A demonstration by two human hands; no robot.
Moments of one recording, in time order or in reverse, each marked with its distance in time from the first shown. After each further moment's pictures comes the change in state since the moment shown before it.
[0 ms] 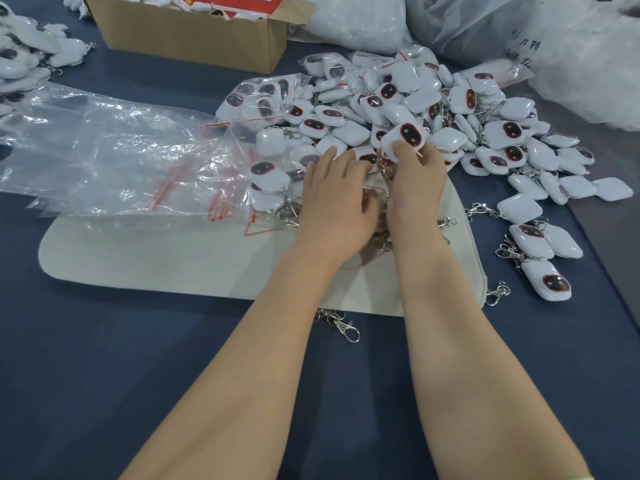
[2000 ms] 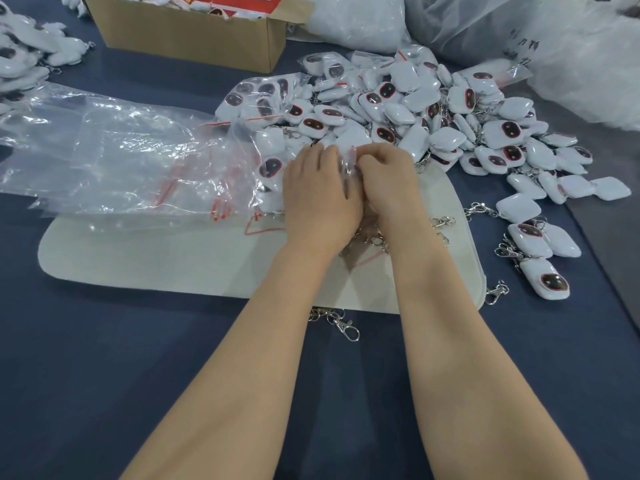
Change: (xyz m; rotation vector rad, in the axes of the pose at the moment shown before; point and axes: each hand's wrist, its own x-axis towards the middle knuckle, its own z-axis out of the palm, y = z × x) left_hand 0.002 -0.004 -0.006 -0.008 0.141 -0.176; right_hand -0.015 -0.008 0.009 -0.656 -0.321 -0.101
